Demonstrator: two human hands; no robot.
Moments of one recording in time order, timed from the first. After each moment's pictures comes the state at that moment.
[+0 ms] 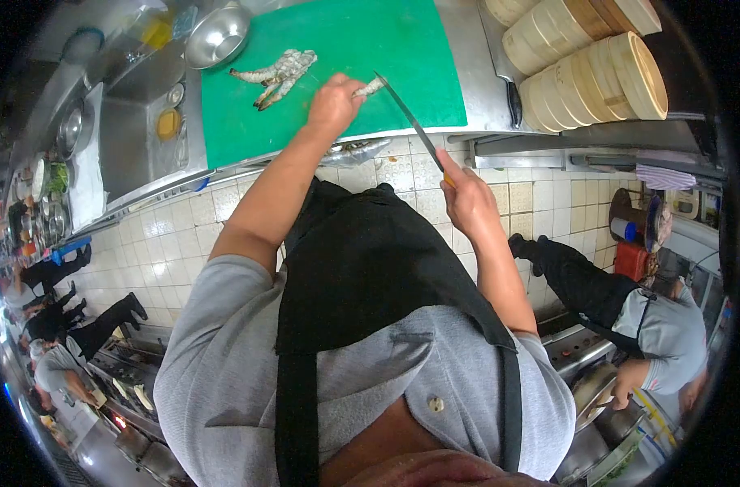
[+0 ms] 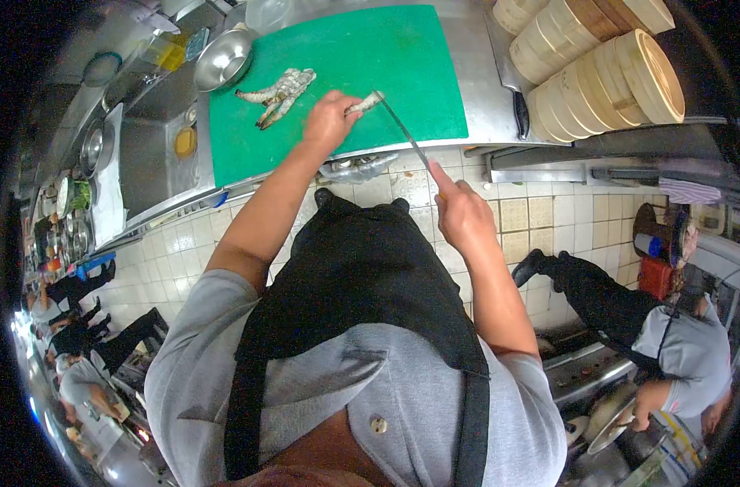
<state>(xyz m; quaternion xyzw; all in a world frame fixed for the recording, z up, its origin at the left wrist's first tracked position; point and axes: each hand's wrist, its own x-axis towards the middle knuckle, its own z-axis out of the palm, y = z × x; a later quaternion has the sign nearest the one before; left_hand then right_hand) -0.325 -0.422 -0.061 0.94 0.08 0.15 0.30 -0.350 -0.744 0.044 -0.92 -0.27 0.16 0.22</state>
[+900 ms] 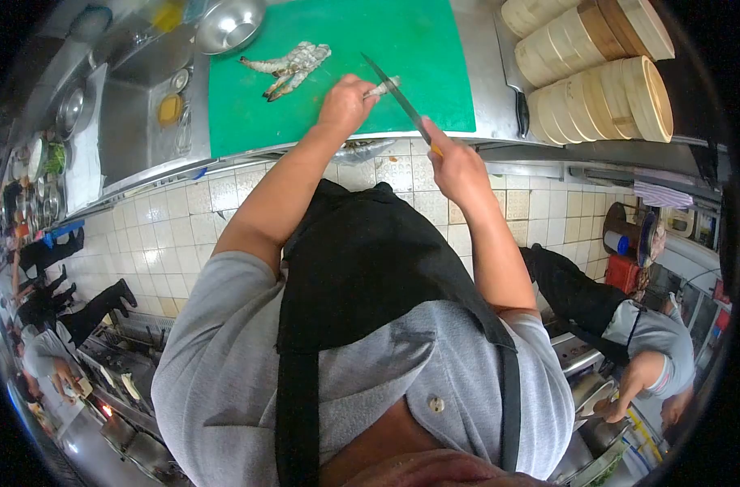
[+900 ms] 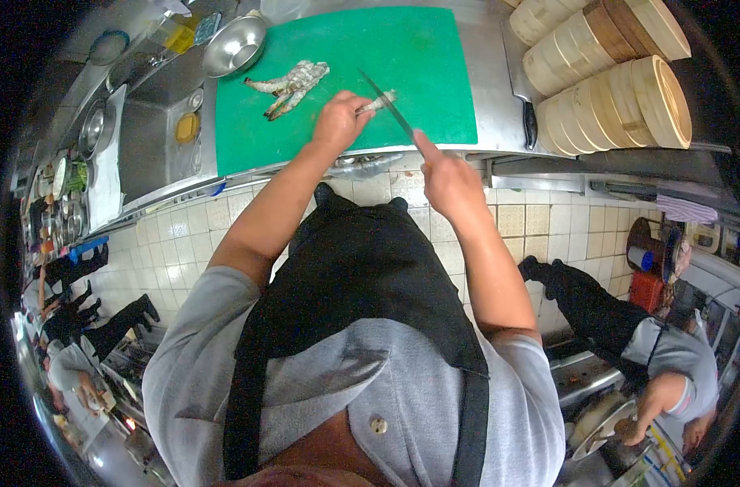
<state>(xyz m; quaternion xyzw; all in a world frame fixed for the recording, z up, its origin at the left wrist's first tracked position) -0.333 -0.427 -0.060 0.92 0.09 0.18 0.33 -0.312 -0.685 0.042 -0.92 -0.32 0.15 0.18</state>
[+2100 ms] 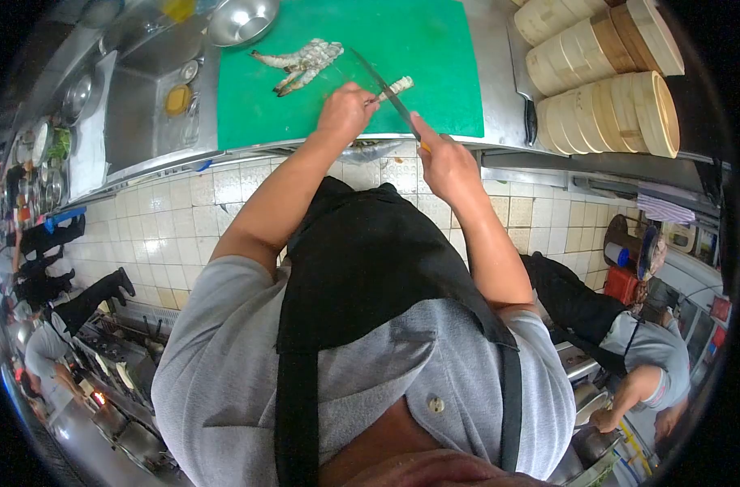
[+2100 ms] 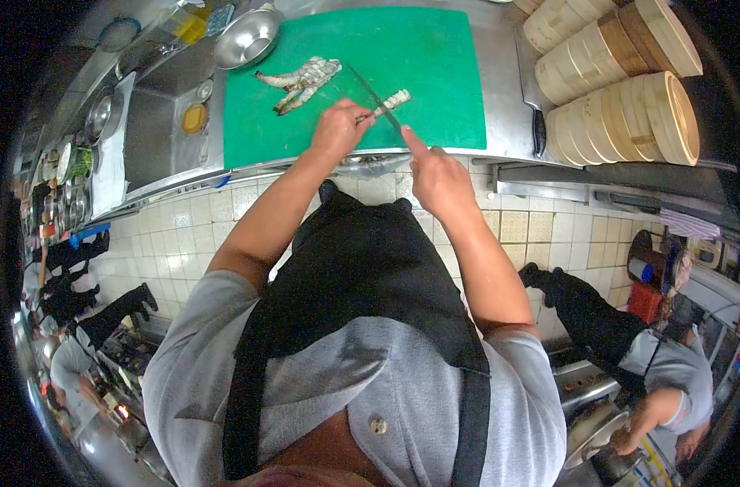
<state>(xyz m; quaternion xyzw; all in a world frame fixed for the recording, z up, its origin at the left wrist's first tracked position) -0.357 -0.422 -0.051 0.93 0.12 0.15 0.31 -0.320 -0.659 0.042 -0.90 -0.36 0.15 0.19</state>
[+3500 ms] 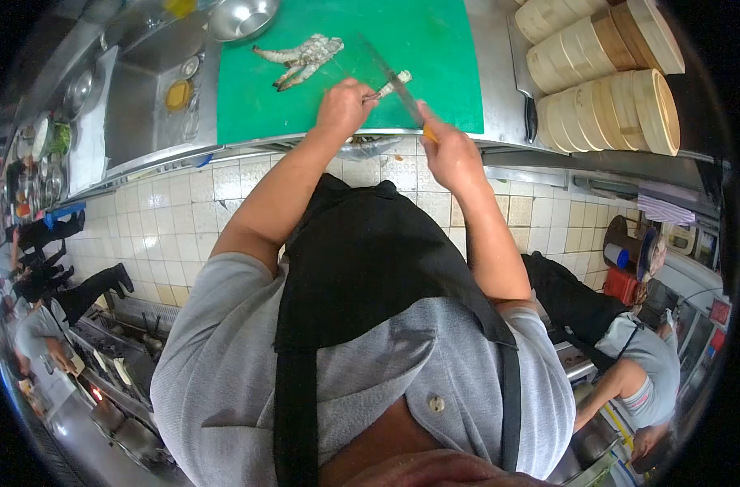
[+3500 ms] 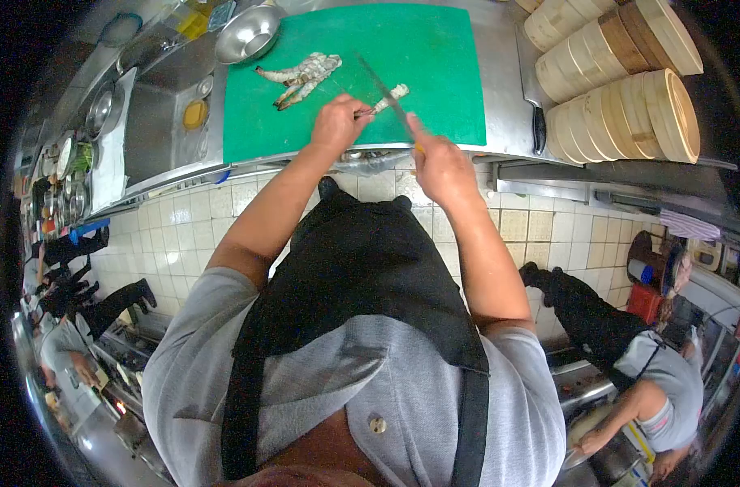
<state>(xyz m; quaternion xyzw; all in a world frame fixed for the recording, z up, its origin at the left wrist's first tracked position) -0.358 -0.425 -0.051 0.93 0.13 0.17 0.29 -0.305 -0.662 0.029 -0.90 -0.35 0.12 0.25</state>
